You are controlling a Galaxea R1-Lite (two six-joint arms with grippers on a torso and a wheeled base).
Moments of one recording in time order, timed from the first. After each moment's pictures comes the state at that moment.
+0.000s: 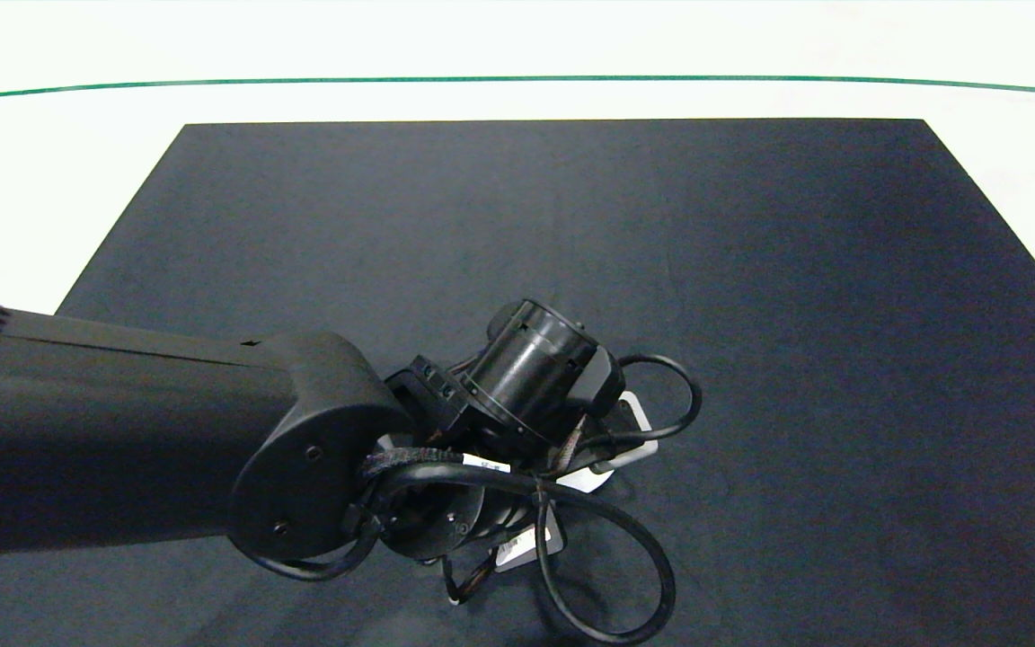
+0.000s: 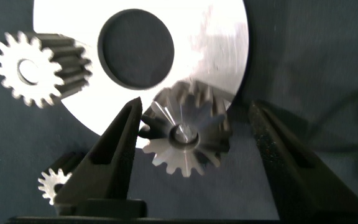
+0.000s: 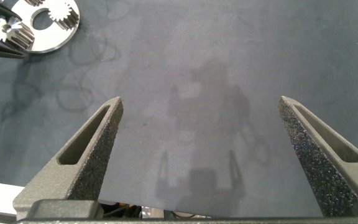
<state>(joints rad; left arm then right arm) -0.93 1.86 -1.32 0.32 0.35 0.53 0.01 0.28 -0.61 0.48 0.09 -0.05</state>
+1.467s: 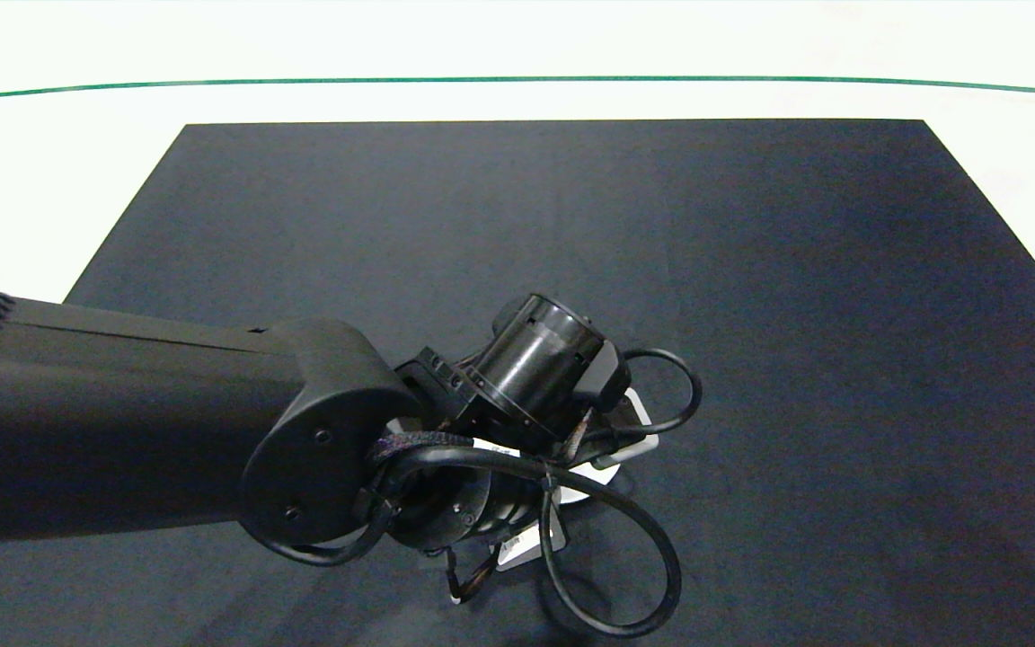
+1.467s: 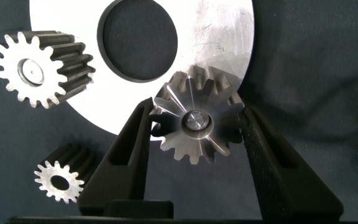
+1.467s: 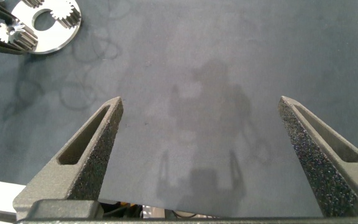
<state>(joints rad) -0.93 1.87 -1.36 0.37 0.35 0.51 0.01 0.28 -0.60 0.48 0.10 -0.05</state>
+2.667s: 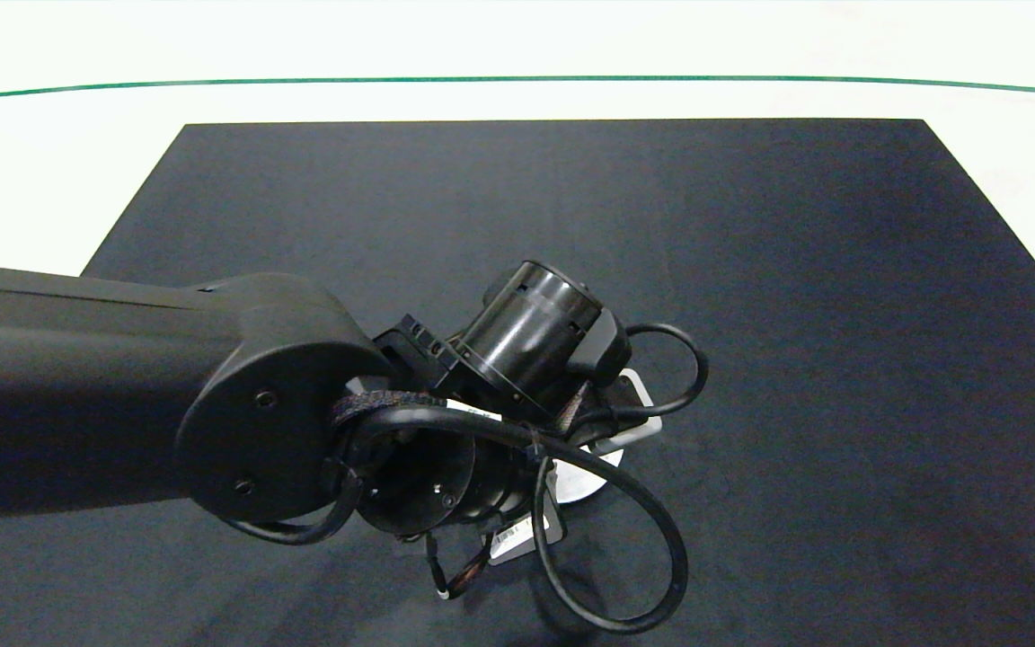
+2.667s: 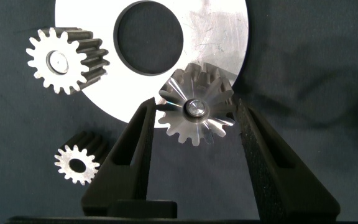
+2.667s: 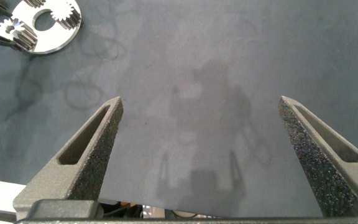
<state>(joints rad) -0.94 1.84 -1.42 0.47 0.35 0.50 0.01 0.27 -0.60 0.48 0.10 -0.05</state>
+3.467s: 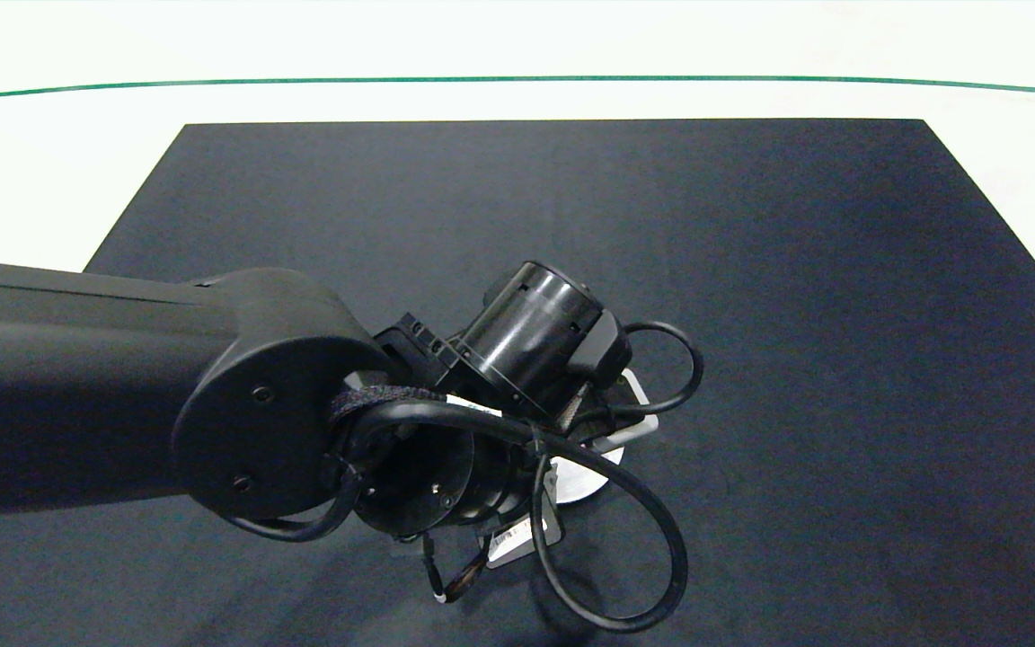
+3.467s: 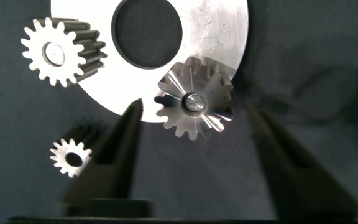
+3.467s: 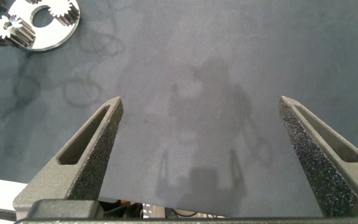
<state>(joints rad) -0.94 1.84 -1.43 0.50 0.35 0.47 0.01 0.27 -0.59 0.48 0.10 -0.05</state>
